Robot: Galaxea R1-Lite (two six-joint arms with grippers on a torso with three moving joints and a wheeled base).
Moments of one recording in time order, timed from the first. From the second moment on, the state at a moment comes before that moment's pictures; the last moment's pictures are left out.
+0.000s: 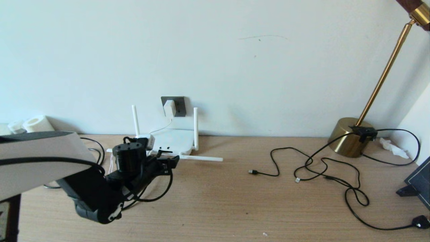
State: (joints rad) left arm -0.29 2.14 -0.68 -1.19 0.13 -0.08; right arm 0.00 0.00 -0.02 0.05 0.01 -0.03
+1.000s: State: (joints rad) left arm -0.18 0.74 -0.48 -0.22 0.33 0.00; right arm 0.00 0.00 -0.02 0.05 0.01 -0.03
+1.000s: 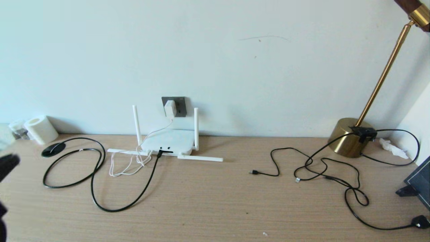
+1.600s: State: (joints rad) left arm 0.00 0.05 -0.01 -0.01 -0.03 0.14; right arm 0.00 0.00 -0.02 0.05 0.01 -0.03
